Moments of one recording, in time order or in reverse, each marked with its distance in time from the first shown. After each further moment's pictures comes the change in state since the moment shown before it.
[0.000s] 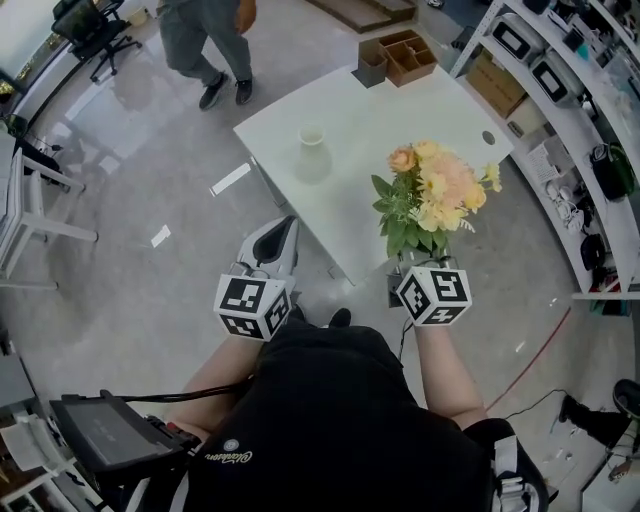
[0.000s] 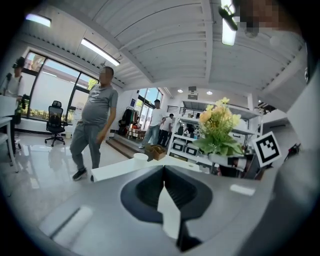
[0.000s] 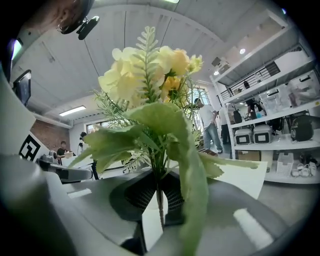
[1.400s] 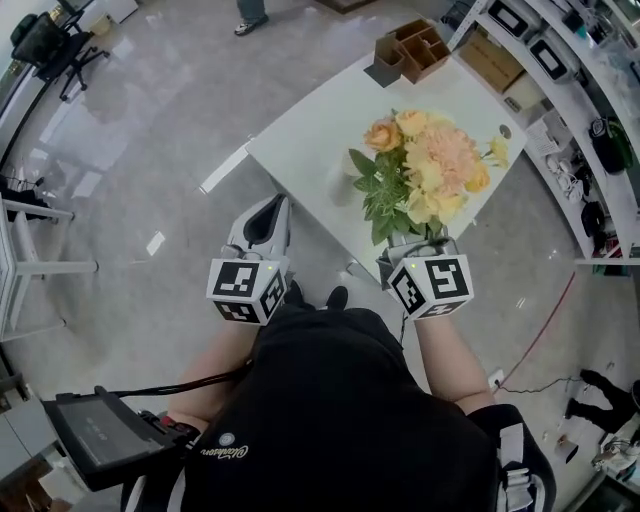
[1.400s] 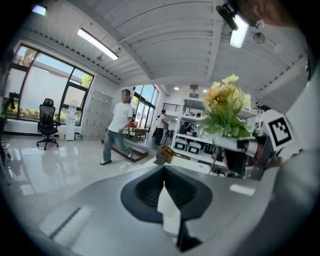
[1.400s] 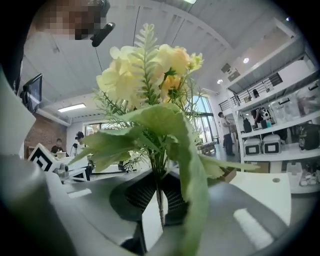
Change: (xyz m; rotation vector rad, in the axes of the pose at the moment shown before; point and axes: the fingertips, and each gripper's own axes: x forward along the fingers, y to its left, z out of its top) left arm 0.059 0.161 0.051 0.025 0.038 -0.069; right arm 0.142 0.109 0.057 -0.059 -0.077 -0.023
